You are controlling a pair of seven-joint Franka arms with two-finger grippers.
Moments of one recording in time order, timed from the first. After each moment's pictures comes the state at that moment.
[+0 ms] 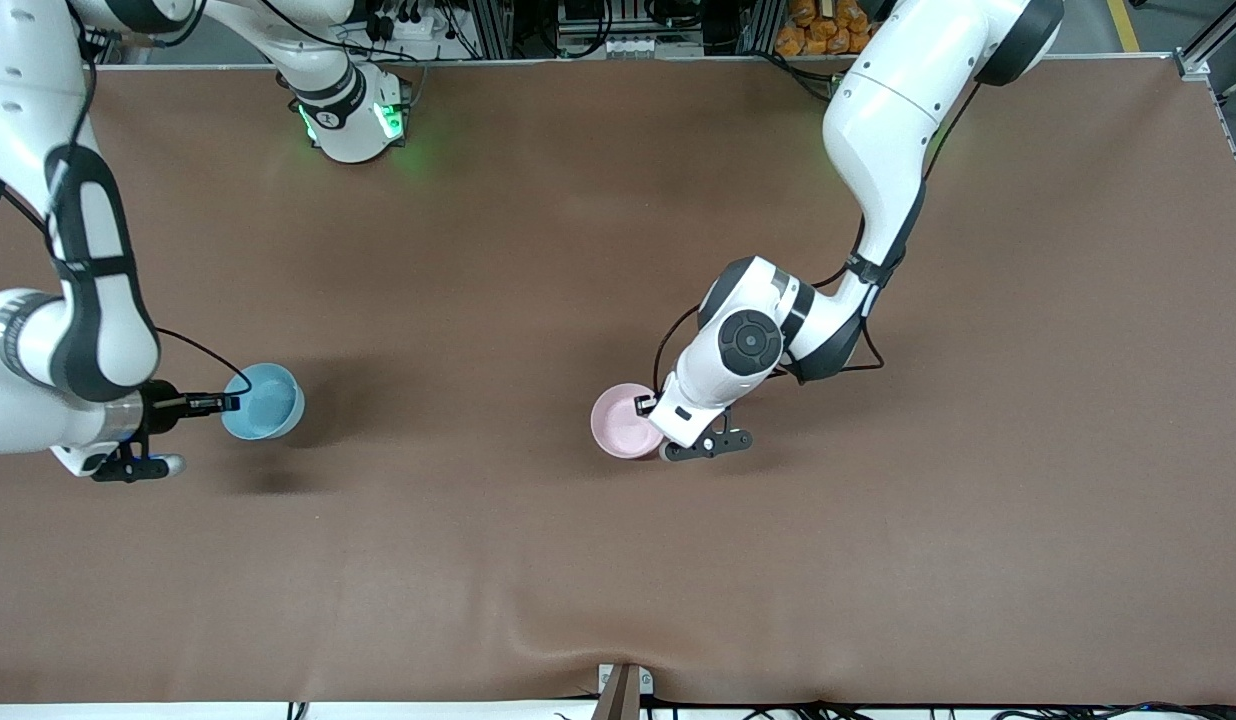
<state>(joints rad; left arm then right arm) -0.51 0.80 -0.14 -1.42 -0.15 2.31 -0.70 -0.11 0.55 -0.08 -1.61 0.21 1.81 -0.32</state>
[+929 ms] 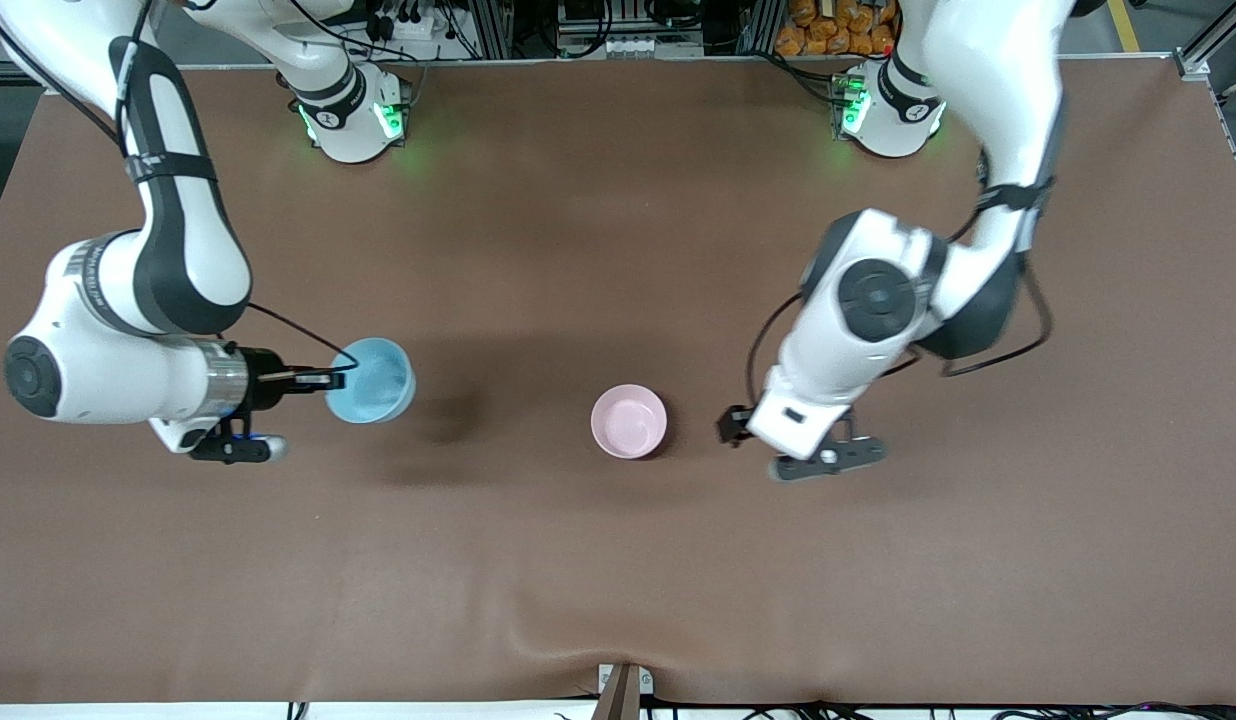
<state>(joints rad) -0.38 0.53 -0.08 -1.38 0.02 2.02 -0.63 0.16 0.42 -0.06 -1.61 0.41 1.76 0.05</state>
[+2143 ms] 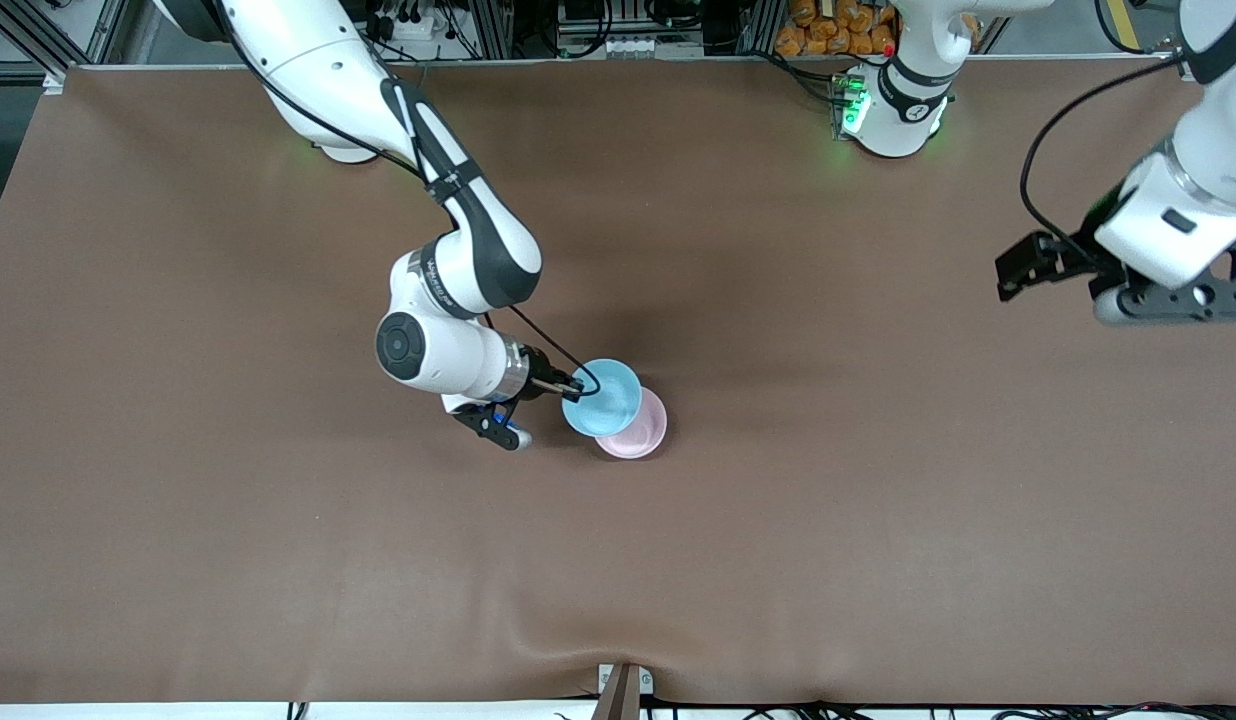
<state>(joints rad) -0.10 0.03 -0.08 -1.57 0.02 1.60 -0.19 0.60 0.66 -0.05 -1.57 0.65 2.25 0.65</state>
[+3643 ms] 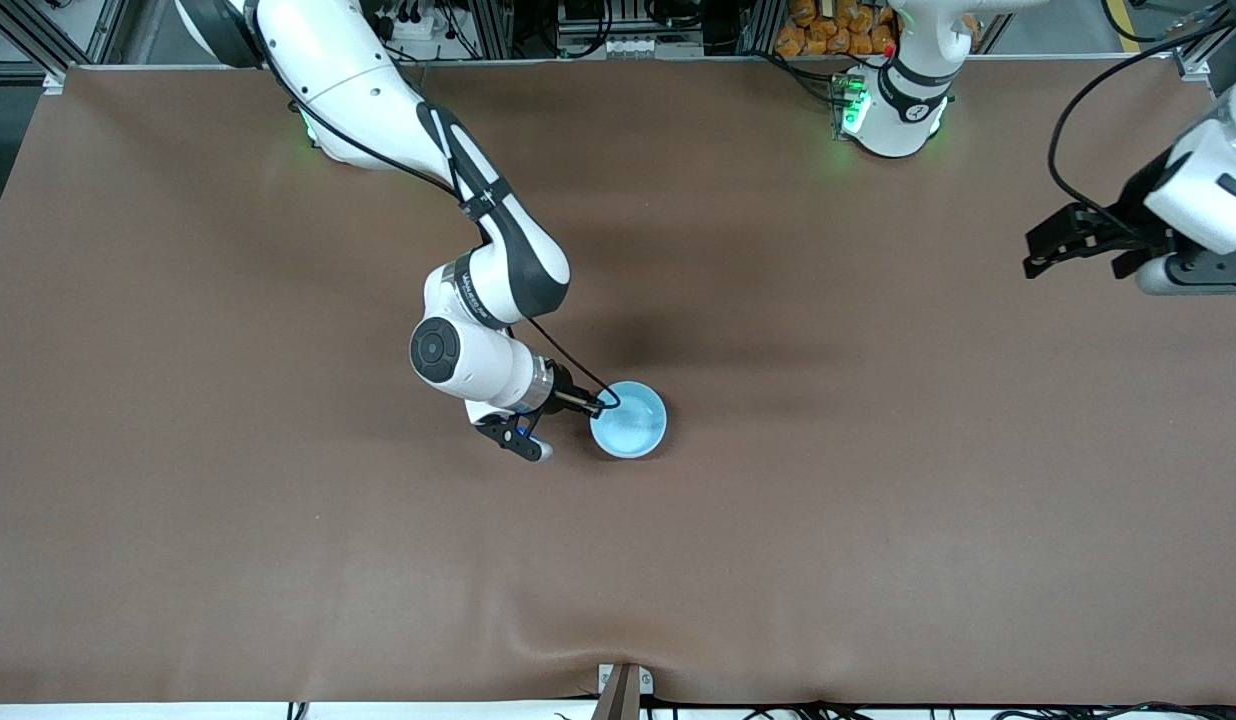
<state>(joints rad) 0.01 0.00 -0.14 -1.58 -0.04 1.58 -0.13 0.63 0.75 -0.06 -1.50 0.65 2.33 0.65</state>
